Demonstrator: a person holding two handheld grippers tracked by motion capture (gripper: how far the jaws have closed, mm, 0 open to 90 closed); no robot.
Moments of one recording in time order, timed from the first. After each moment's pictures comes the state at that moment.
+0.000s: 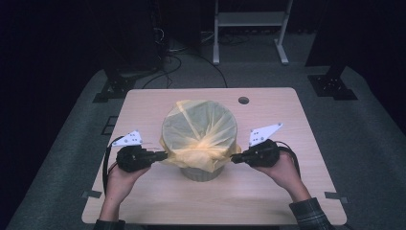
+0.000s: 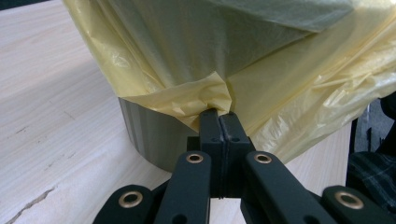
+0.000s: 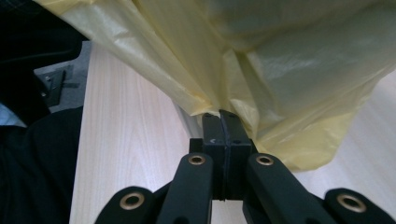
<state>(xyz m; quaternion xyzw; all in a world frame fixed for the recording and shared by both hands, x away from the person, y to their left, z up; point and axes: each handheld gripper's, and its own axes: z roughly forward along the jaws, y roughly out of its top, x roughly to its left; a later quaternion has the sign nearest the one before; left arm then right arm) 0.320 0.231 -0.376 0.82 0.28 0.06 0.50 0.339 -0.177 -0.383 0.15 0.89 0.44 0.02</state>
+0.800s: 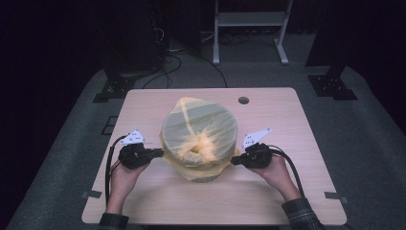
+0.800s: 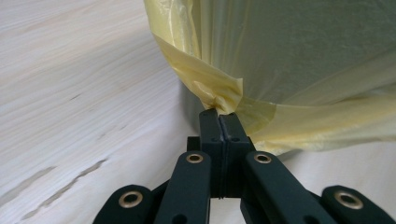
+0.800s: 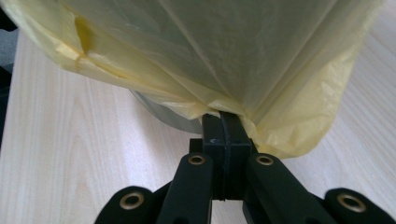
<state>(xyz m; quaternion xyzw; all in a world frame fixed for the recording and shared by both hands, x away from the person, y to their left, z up) 0.349 0.237 -0.415 0.84 0.34 0.11 0.42 0.359 -0.172 -0.428 0.20 0.89 0.41 0.03</state>
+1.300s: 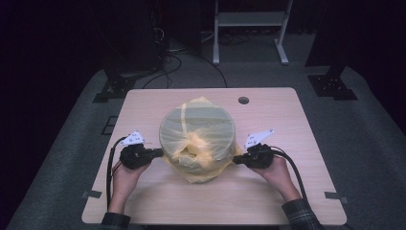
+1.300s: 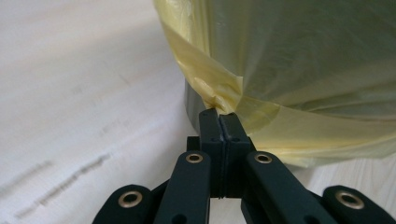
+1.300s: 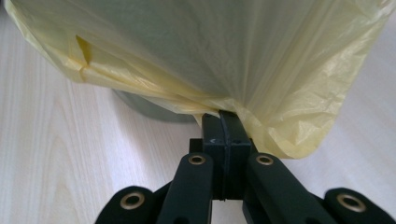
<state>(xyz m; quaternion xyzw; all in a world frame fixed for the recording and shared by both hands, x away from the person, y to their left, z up) 0.349 0.243 -0.416 0.81 0.33 0.12 0.47 0.364 -0.180 -0.444 0.22 0.89 0.40 0.04</state>
